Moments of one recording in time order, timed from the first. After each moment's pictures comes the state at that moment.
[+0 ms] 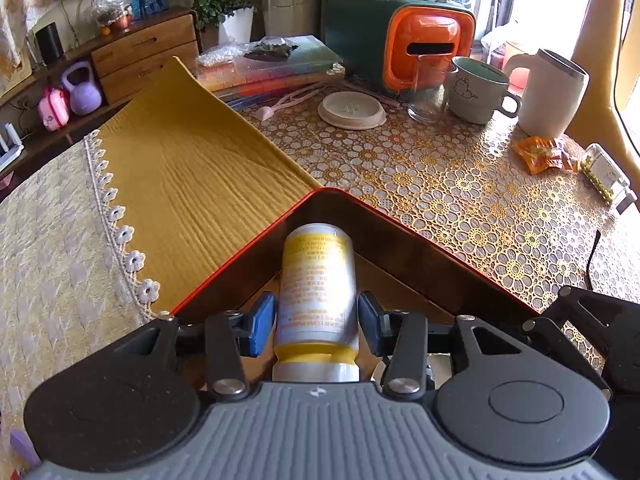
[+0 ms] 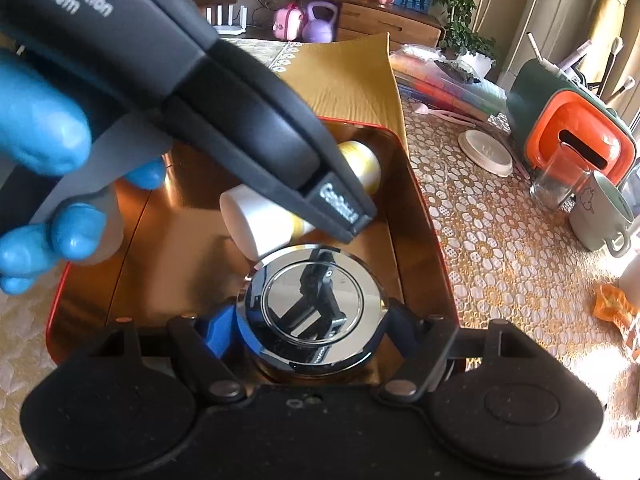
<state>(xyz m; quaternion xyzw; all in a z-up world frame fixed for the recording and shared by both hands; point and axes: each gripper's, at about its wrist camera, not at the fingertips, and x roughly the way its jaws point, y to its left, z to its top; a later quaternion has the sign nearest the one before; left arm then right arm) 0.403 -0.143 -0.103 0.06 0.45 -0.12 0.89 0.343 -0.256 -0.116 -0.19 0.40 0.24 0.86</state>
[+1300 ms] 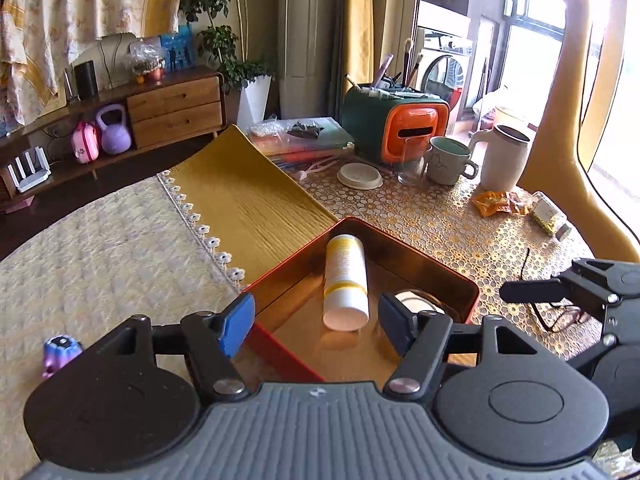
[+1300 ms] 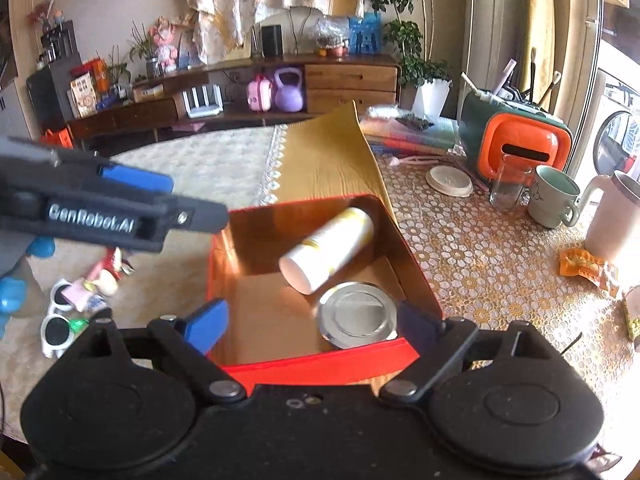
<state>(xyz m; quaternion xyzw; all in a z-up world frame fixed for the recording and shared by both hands) 0.266 -0.062 -0.010 0.03 0.35 -0.13 0.93 0.260 -0.273 -0.036 -0.06 0.34 0.22 0.91</state>
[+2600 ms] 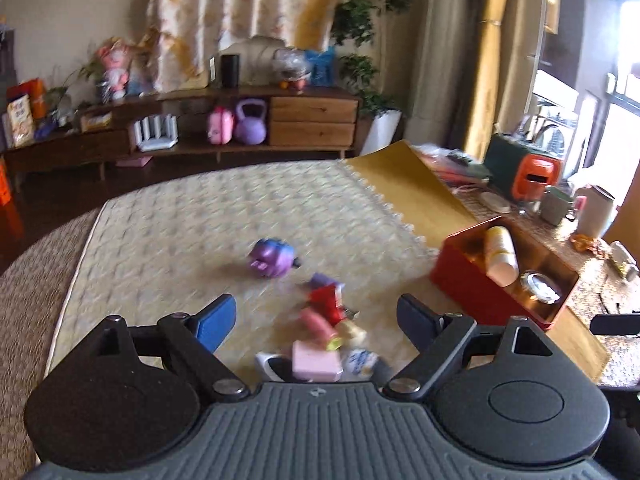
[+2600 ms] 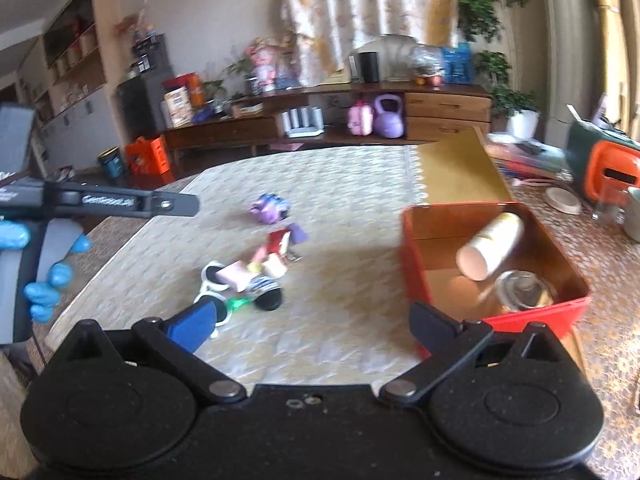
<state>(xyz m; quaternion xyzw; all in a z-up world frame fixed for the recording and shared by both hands) 0.130 0.117 -0.027 -0.06 0.30 0.04 0.95 0.160 -0.188 -0.044 -0.06 0.30 0.36 0.88</state>
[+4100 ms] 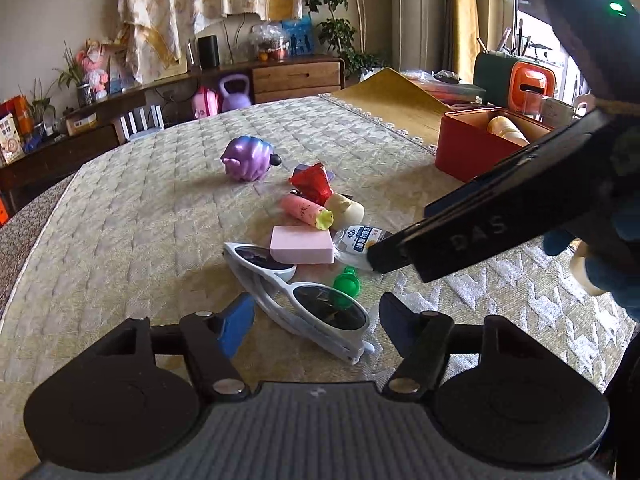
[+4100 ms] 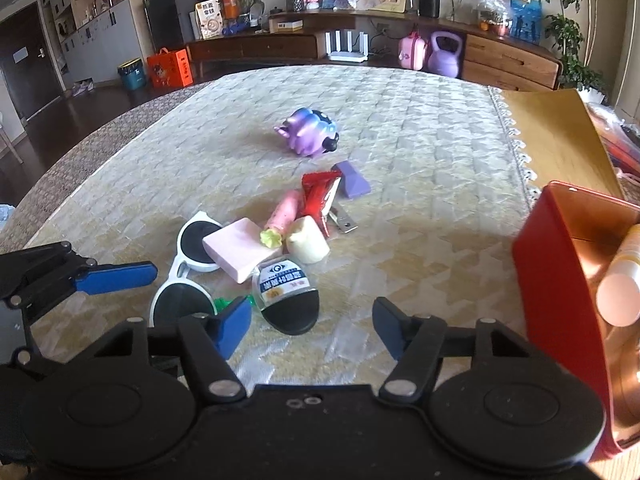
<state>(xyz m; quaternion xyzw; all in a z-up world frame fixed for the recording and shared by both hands) 0.113 0.080 -0.134 0.01 0.33 0.03 0.94 0.240 -0.070 -0.122 -0.14 0.38 0.39 0.83</state>
